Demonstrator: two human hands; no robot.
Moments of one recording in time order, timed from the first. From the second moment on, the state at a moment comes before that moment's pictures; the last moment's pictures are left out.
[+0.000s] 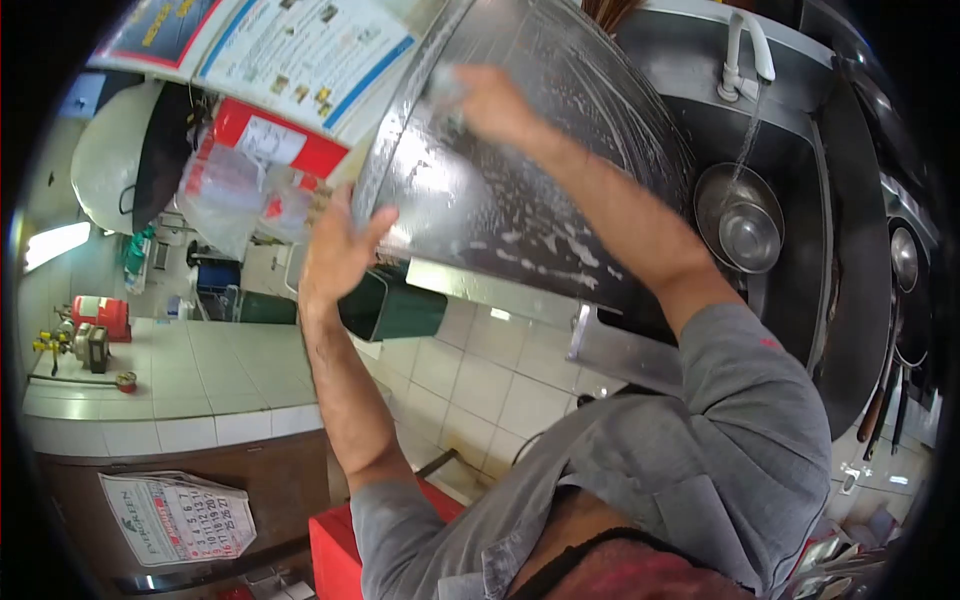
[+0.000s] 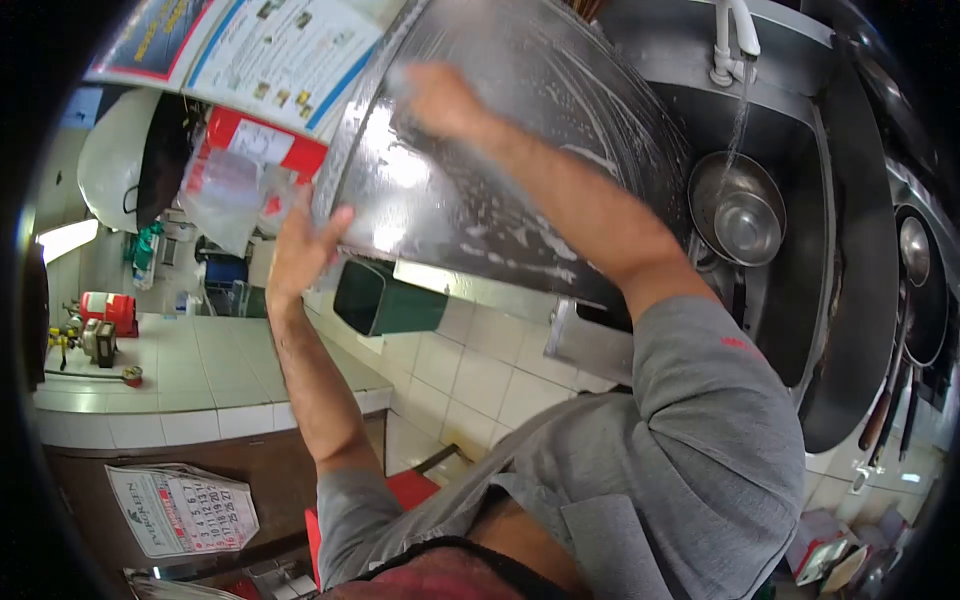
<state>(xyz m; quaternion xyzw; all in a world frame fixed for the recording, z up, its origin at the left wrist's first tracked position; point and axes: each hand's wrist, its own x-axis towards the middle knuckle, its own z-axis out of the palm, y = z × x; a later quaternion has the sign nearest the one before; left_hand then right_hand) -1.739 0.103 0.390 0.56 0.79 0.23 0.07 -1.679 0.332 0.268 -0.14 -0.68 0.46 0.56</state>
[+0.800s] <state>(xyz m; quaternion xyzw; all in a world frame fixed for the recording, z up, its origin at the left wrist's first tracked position) -1.755 0.101 0.385 0.55 0.79 0.22 0.11 -1.681 0.245 0.255 -0.21 -0.64 0.24 0.70</state>
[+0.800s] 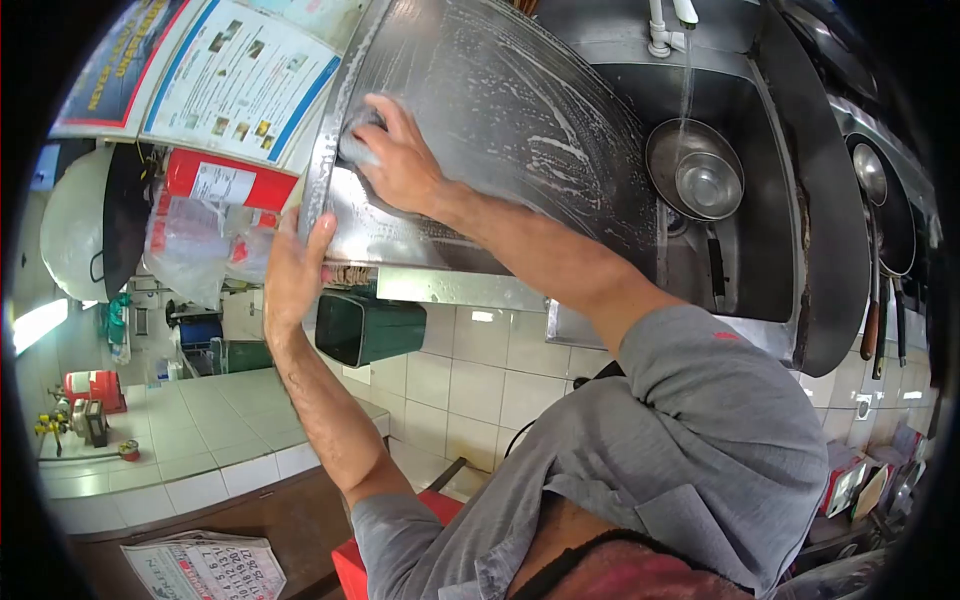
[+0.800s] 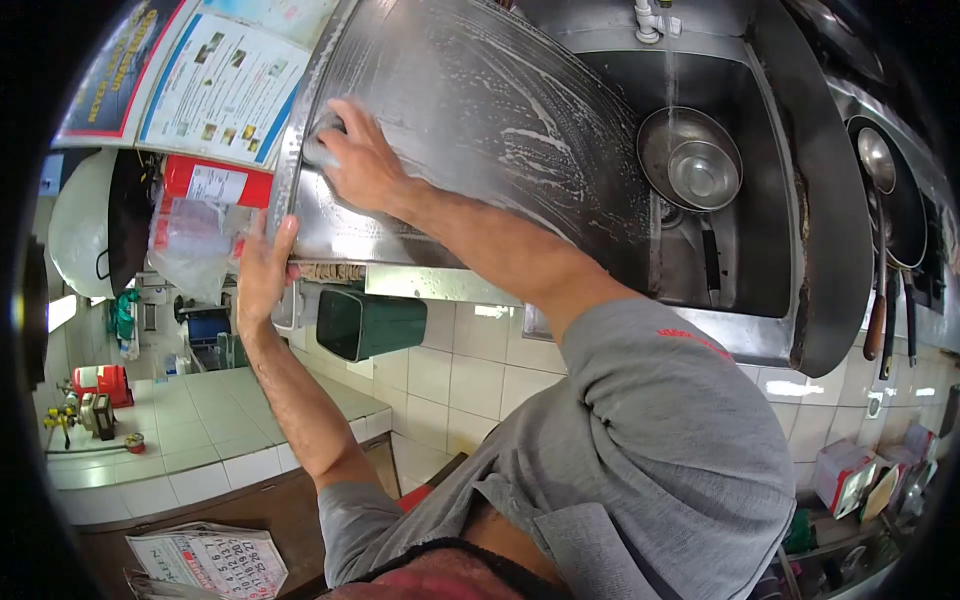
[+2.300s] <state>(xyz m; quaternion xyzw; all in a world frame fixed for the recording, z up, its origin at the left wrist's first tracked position) -1.738 0.078 0.388 0.56 0.80 0.20 0.06 -1.659 0.223 0.250 -0.06 -0.69 0.27 0.67</state>
